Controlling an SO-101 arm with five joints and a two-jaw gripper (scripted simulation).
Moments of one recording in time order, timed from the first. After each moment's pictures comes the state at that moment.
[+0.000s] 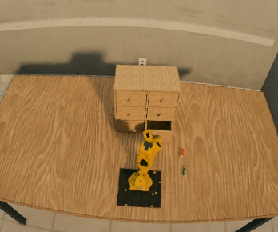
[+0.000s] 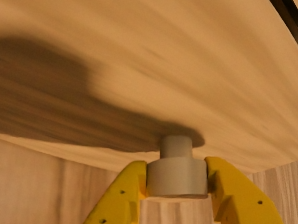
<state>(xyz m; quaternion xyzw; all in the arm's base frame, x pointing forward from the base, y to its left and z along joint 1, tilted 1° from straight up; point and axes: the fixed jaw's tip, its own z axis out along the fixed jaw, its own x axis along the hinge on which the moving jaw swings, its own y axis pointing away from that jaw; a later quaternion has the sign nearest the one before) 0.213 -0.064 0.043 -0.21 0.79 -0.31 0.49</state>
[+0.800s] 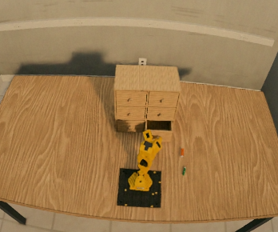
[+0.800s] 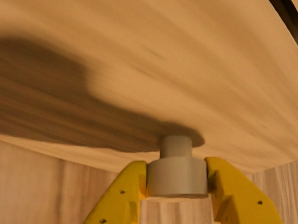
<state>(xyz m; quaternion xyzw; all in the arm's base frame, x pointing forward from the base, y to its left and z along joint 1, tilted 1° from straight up) 0.212 -0.064 0.043 -0.20 0.79 -0.31 0.49</state>
